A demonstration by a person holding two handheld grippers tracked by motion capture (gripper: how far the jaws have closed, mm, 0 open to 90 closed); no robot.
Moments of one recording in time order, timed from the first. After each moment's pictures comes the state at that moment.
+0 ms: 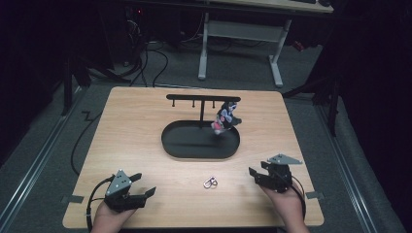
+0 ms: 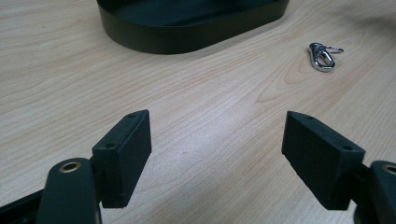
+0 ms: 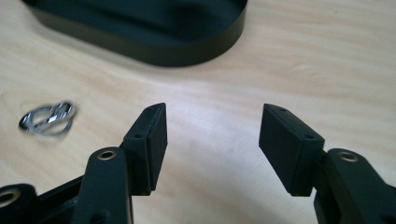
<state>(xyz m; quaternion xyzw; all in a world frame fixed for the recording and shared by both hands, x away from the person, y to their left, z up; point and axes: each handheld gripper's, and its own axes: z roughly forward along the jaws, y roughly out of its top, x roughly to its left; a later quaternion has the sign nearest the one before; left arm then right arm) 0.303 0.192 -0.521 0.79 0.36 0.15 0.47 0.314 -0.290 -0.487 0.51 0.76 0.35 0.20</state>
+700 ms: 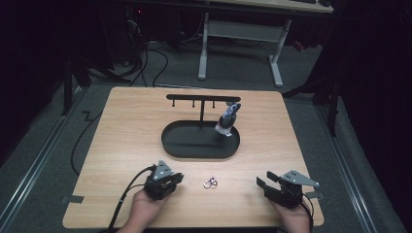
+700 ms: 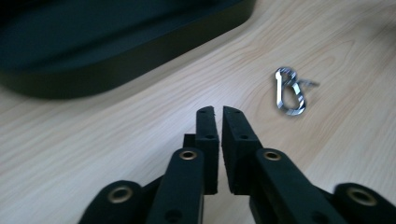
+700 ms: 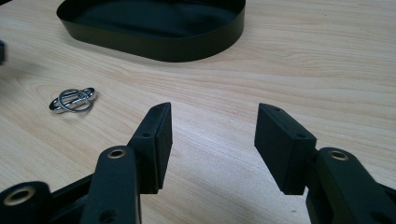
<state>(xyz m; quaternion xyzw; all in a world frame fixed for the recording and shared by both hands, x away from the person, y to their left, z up) 0.332 0.065 -0.511 0.83 0.34 0.12 0.42 0.276 -0.317 -0.503 0.50 0.73 0.43 0.21</state>
